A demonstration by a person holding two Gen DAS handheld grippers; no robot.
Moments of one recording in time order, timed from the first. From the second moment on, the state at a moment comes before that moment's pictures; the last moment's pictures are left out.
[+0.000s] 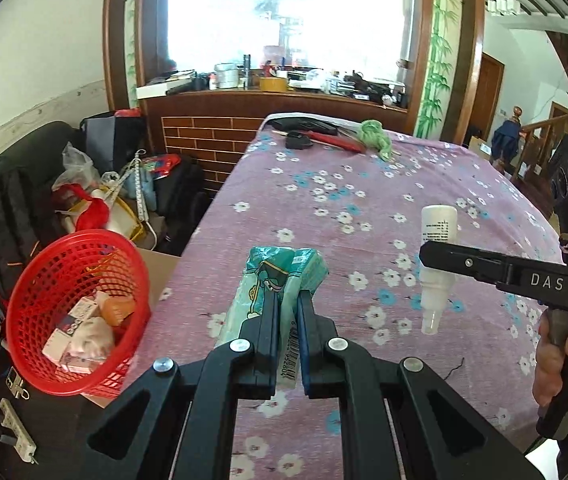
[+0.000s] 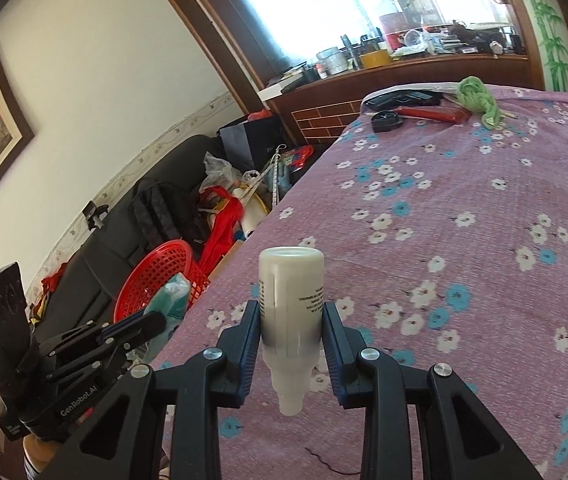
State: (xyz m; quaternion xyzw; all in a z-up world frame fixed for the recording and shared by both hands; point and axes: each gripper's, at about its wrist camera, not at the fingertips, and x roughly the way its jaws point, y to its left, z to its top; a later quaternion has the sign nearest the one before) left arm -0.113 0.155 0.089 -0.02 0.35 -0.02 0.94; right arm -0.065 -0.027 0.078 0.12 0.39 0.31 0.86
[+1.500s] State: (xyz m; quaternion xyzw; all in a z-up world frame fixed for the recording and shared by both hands) left arm -0.096 0.371 0.054 -0.12 0.37 0.09 0.92; right arm -0.026 0.233 0.066 0.08 0.42 0.43 0.80
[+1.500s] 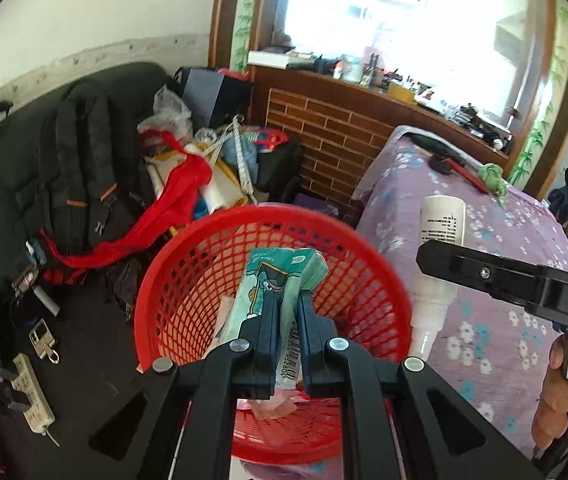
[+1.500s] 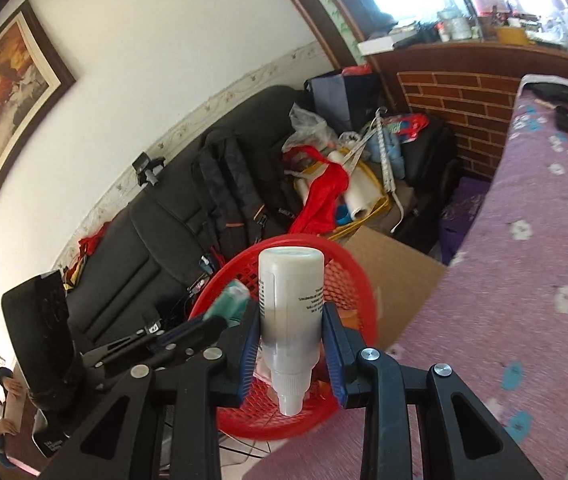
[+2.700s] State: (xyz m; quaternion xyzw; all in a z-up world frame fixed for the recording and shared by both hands) left arm -0.218 0.299 0.066 -0.06 0.26 0.24 0.93; right arm -0.160 0.125 0.090 -0.01 0.32 0.38 0.87
